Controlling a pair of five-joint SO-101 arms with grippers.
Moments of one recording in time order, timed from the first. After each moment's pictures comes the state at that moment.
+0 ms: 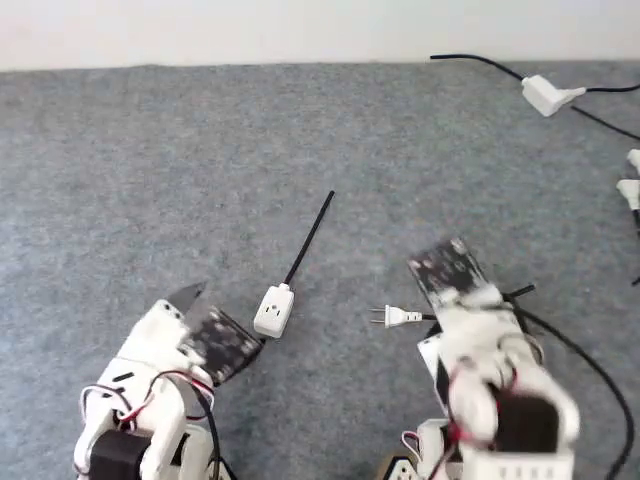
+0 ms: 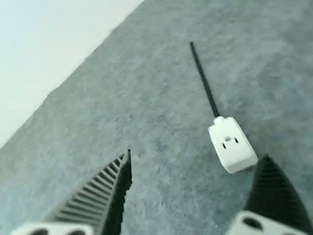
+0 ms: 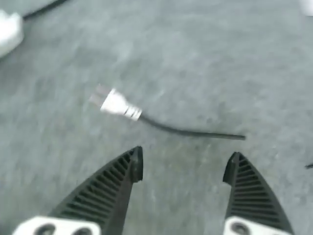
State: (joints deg) left arm 6.5 -103.2 74.6 75.5 -32.1; right arm -2.5 -72.0 46.4 91.3 29.8
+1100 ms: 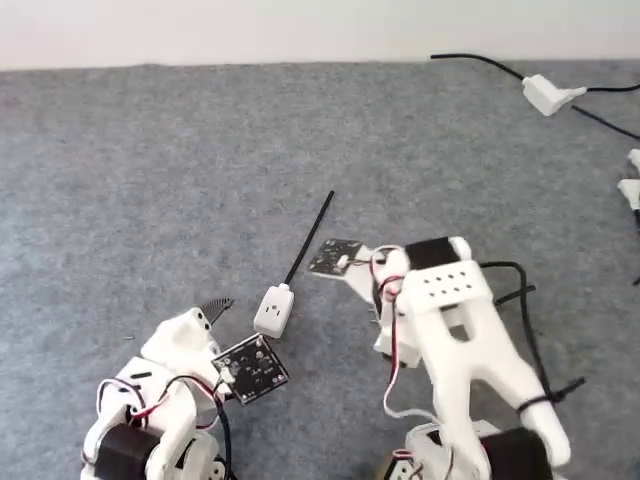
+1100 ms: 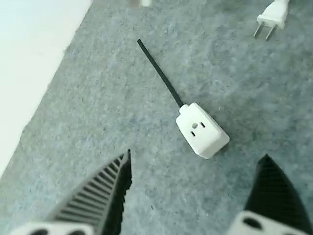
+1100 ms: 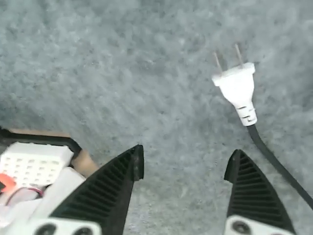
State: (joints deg) left arm 13.4 -103.2 77.1 78.0 -41.7; right arm -14.5 -18.4 38.9 86.5 49.0
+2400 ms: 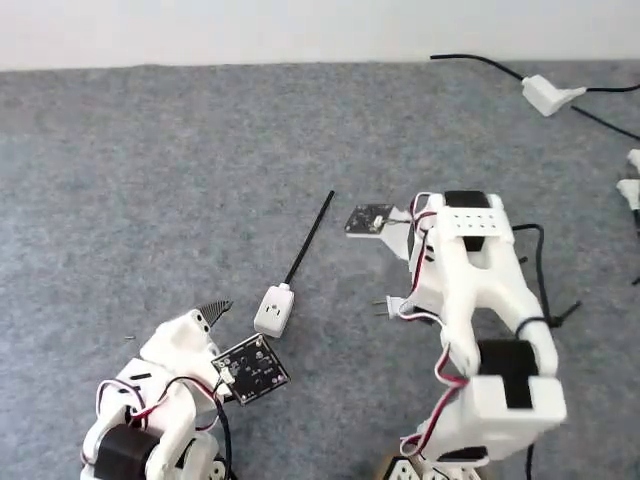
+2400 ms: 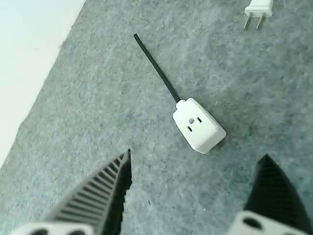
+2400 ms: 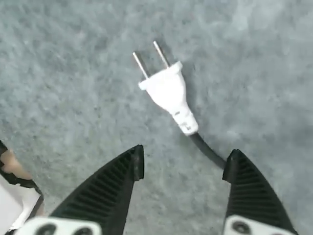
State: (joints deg) left arm 13.1 -103.2 77.0 79.2 -41.9; right arm -2.6 9.1 20.0 80.0 64.8
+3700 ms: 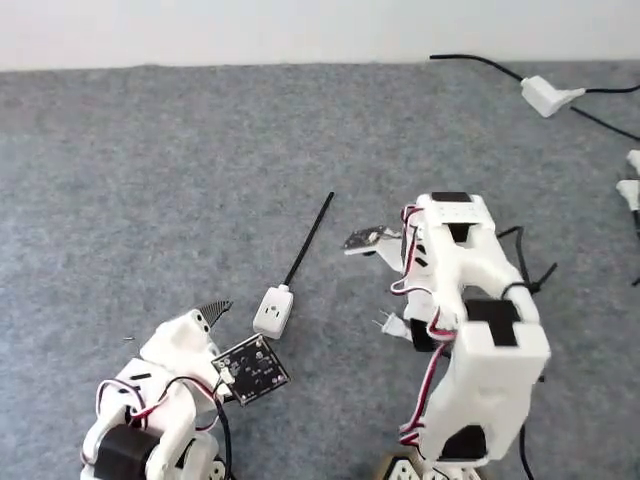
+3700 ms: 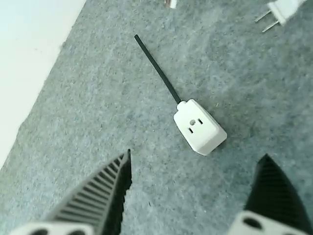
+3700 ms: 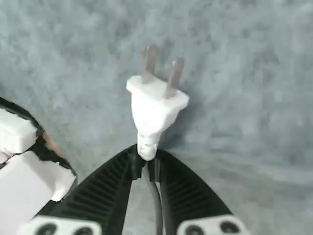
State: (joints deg) left arm 13.1 -103.2 77.0 79.3 -41.9; right arm -2.8 21.4 12.2 90.7 64.8
